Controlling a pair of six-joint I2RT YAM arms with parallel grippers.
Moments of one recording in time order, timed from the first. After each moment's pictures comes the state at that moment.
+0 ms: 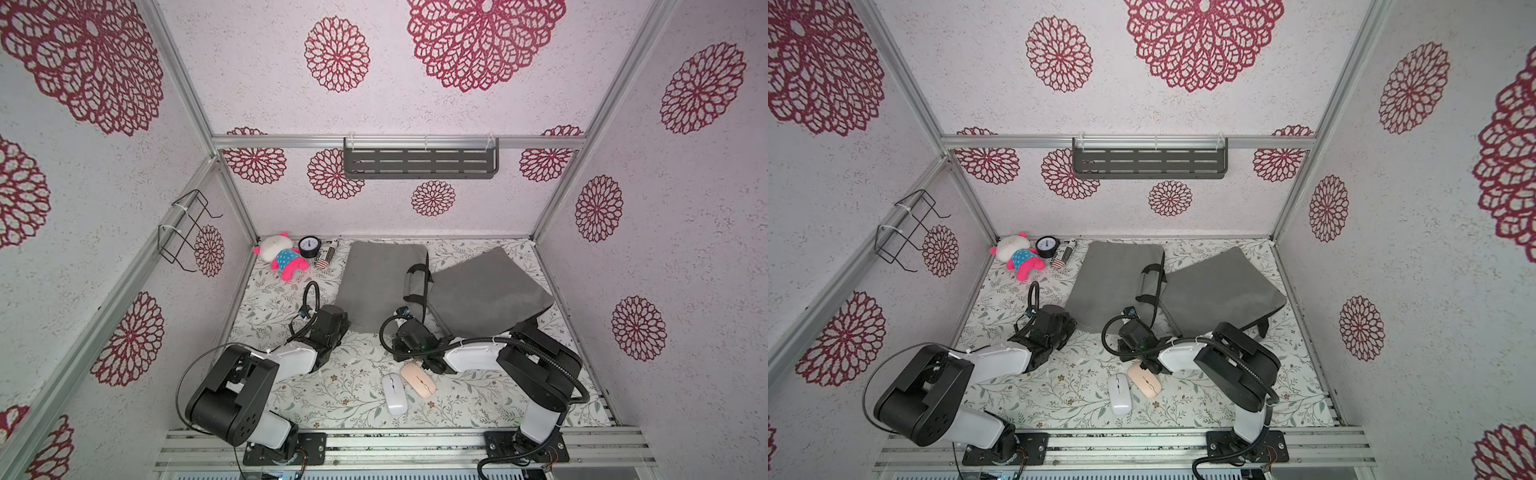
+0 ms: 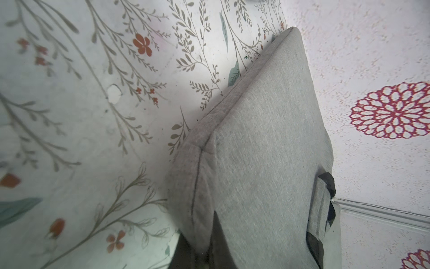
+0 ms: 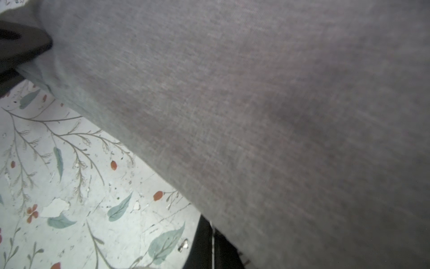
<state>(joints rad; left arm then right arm) -0.43 1.47 0.49 0.26 -0.23 -1.26 0.96 1.79 0.83 0.17 0.16 0.54</state>
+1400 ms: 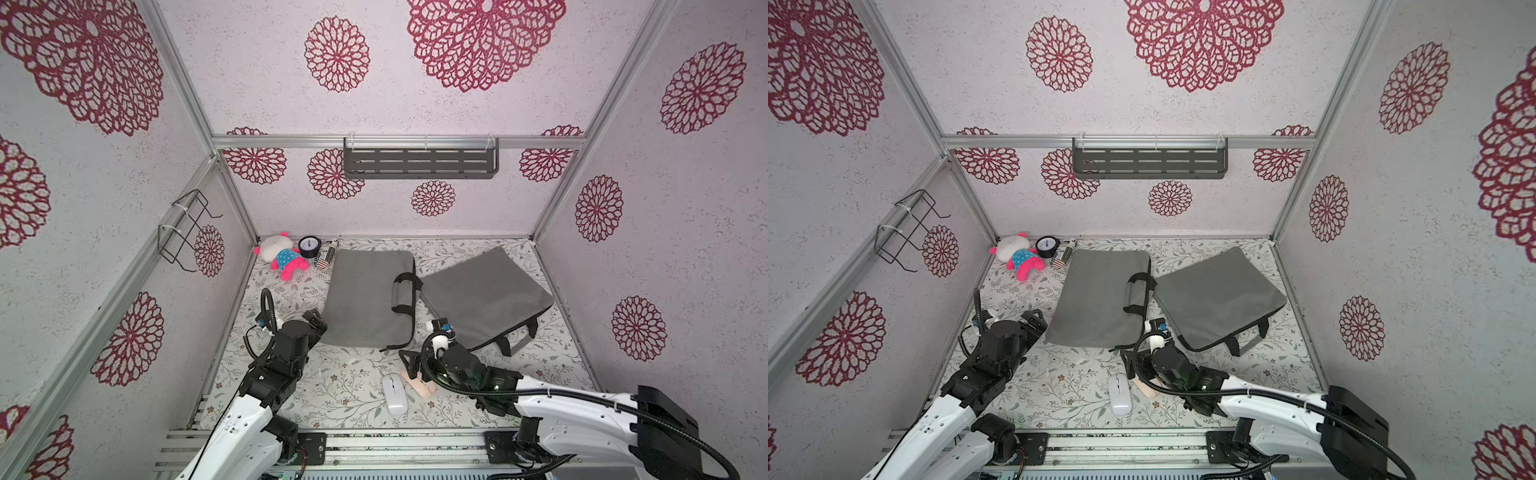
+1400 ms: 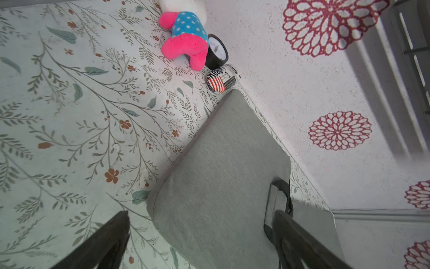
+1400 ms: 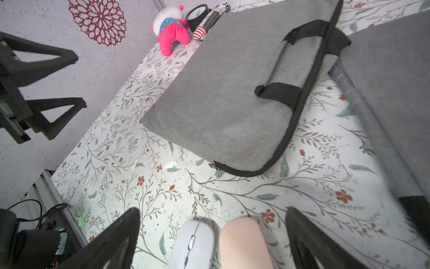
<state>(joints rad) -0.38 0.72 0.49 -0.34 -0.40 -1.02 1.11 1.04 0.47 0.09 0.31 0.66</state>
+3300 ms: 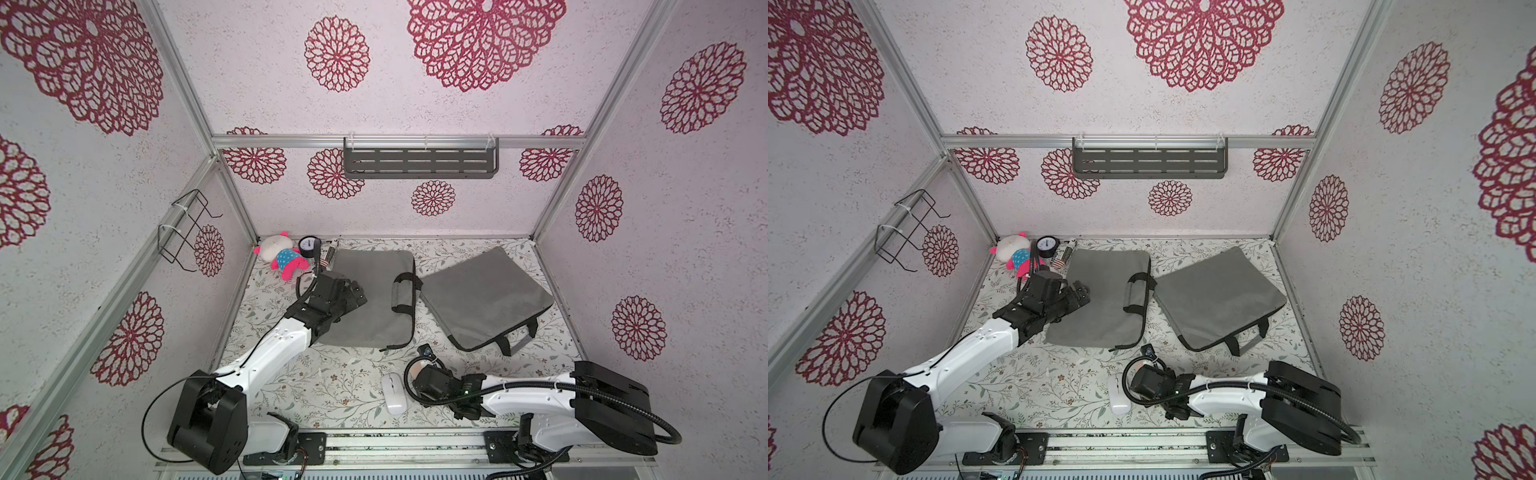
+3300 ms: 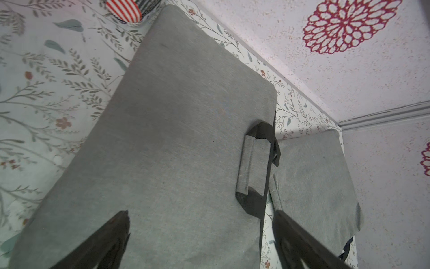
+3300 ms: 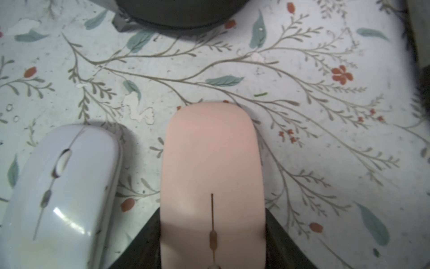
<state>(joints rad) -0.46 1.39 0.95 -0.29 -0.13 -0.81 1.21 1.36 0.50 -0.18 0.37 0.74</state>
